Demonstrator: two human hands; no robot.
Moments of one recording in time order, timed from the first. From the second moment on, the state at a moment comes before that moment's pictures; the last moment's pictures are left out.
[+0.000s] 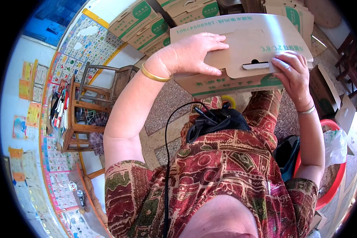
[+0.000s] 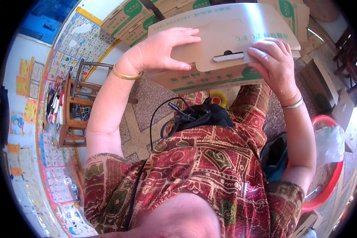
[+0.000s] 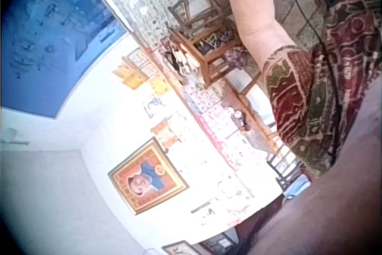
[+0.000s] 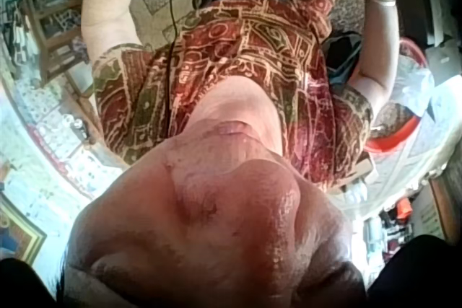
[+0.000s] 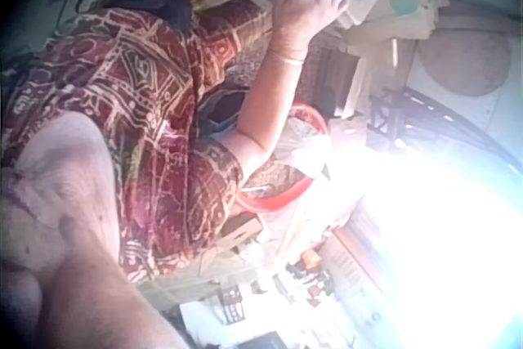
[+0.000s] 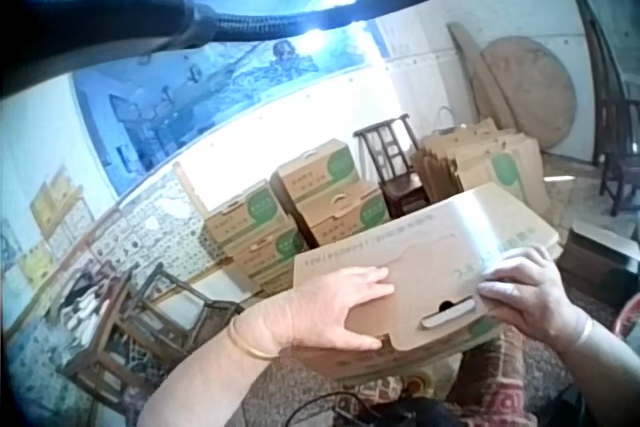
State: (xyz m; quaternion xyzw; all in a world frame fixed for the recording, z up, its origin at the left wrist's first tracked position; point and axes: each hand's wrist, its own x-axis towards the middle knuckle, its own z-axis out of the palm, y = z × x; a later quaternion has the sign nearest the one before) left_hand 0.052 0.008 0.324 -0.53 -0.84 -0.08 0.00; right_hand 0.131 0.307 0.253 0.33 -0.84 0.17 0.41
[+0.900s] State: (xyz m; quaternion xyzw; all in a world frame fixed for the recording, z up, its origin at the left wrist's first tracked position) left_hand 0.083 0.030 0.315 -0.57 -0.80 0.01 0.19; right_hand 0.109 0.357 0.195 -0.06 -0.79 0.45 0.41
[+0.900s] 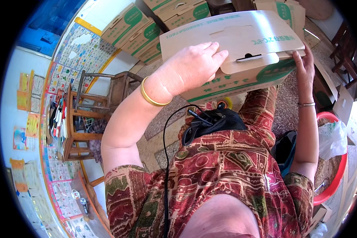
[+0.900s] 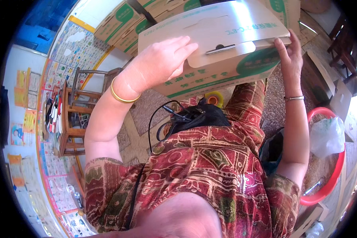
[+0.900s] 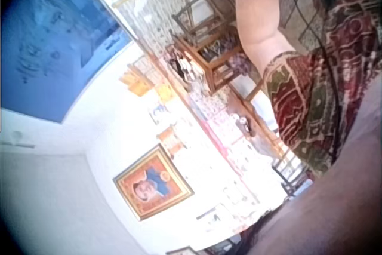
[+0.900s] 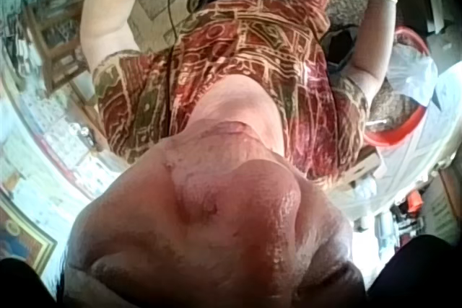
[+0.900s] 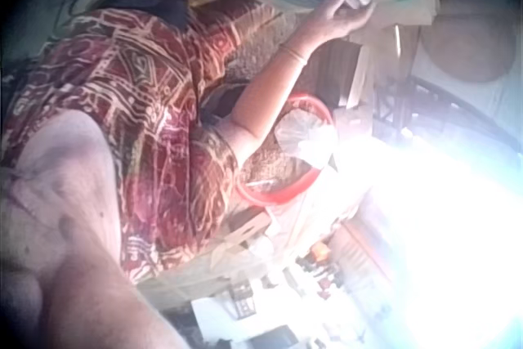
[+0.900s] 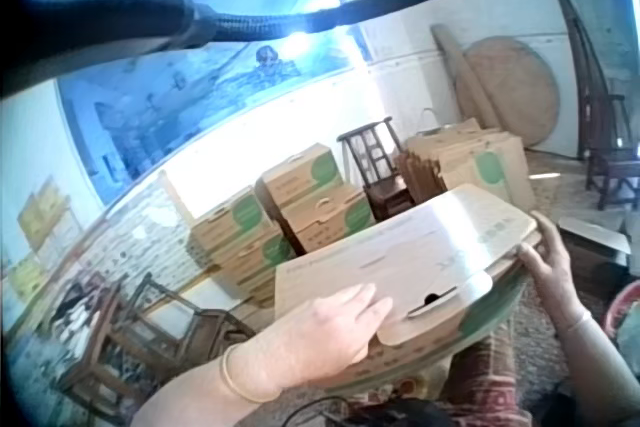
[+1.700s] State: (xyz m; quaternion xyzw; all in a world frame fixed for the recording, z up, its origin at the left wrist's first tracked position) left_hand 0.104 0.041 0.287 -0.54 -0.79 -0.01 0.31; right_hand 0.110 0.325 0.168 -0.07 -0.65 0.64 0.39
